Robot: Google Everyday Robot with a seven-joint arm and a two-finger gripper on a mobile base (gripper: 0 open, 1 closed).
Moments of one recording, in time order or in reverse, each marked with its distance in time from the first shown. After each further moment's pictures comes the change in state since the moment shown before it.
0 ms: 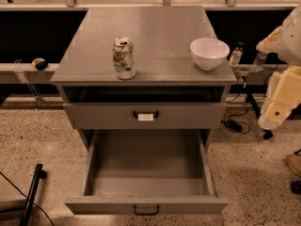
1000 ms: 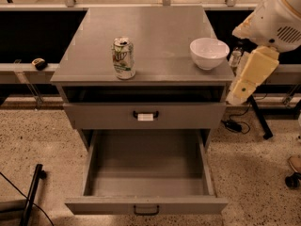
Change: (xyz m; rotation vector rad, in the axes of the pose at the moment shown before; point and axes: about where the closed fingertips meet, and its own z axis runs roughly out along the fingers) arm -0.047 -0.038 0.013 0.017 -0.130 0.008
